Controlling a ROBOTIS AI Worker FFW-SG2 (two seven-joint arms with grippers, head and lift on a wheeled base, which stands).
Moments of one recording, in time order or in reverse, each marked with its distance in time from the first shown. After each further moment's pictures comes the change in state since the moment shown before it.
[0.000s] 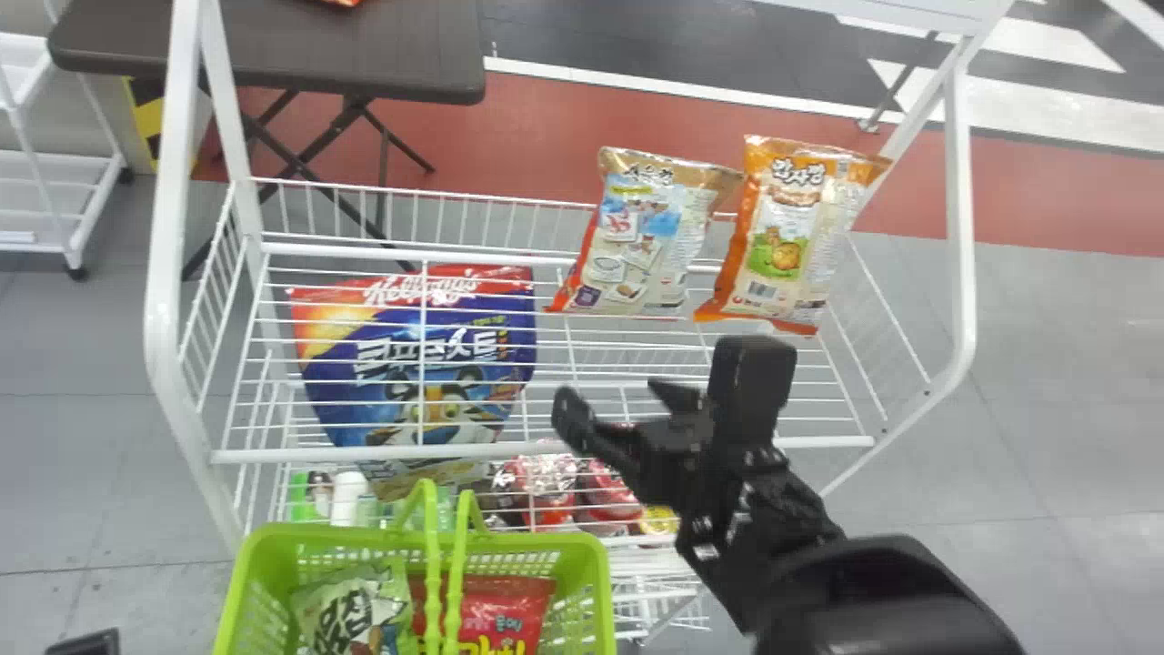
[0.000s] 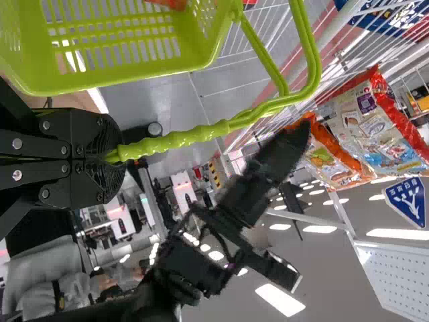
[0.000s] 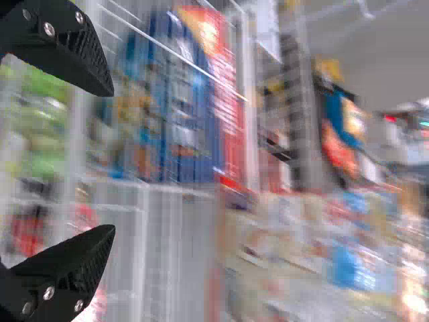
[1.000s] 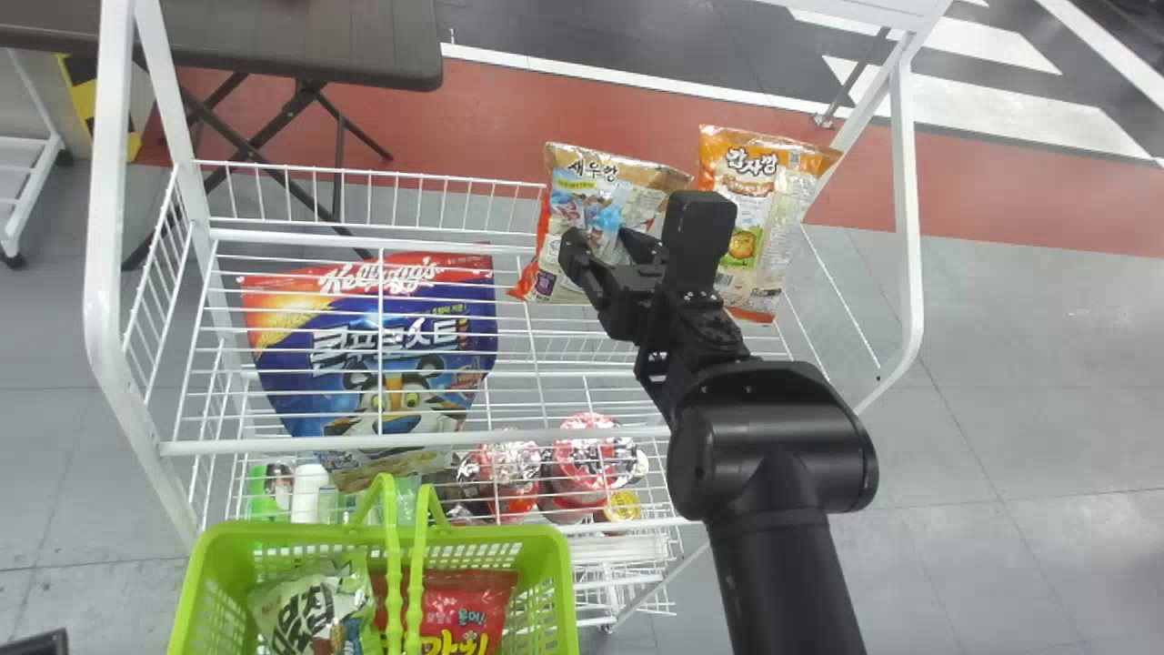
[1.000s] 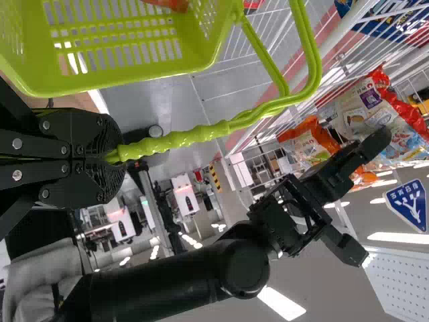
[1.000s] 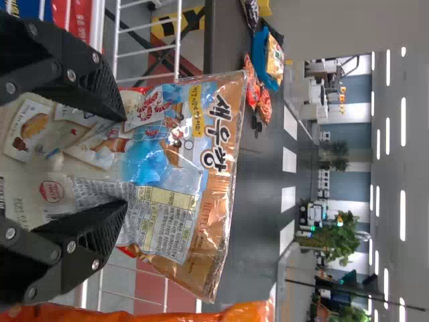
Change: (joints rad) left arm -0.003 0.003 0.004 0.010 -0.001 0.000 0.003; right arm -0.378 0.000 -0.045 0.441 0.070 -0.173 0.031
